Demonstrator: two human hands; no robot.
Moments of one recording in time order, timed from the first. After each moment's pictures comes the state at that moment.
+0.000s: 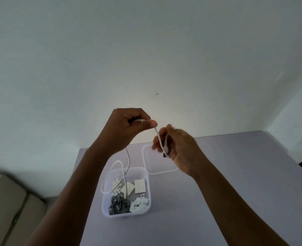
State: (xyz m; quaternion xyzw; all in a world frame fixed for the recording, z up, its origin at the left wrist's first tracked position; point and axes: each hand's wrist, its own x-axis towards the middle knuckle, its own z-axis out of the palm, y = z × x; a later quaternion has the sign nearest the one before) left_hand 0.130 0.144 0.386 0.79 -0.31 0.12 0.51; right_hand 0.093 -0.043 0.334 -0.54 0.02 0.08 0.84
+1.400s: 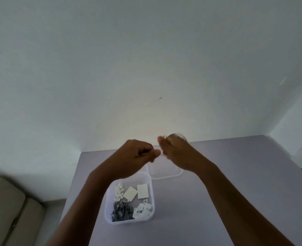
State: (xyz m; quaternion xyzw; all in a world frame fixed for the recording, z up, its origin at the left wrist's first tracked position) left_hand 0.124 0.158 0.341 0.85 -0.34 -0.05 0.40; right_hand 0.123 -0.033 0.328 -0.86 -0.08 0.01 0.50
